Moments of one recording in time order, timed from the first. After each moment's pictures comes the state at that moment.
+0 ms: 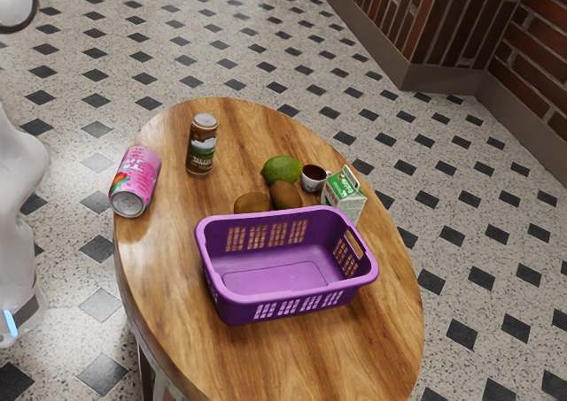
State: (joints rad) arm -0.40 -0.24 0.95 -1.24 0.16 1.47 0.11
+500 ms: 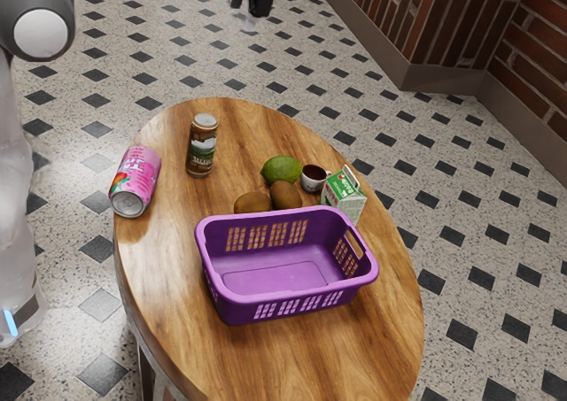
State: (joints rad) arm -0.23 -0.05 0.54 -1.25 0.14 1.11 0.23
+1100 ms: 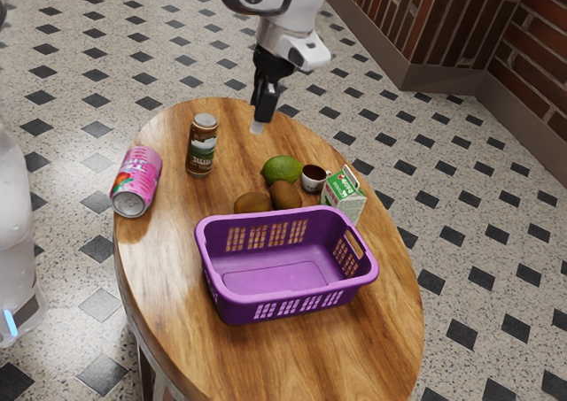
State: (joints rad) arm 0.14 -0.28 -0.12 -1.84 0.04 1.49 0.24
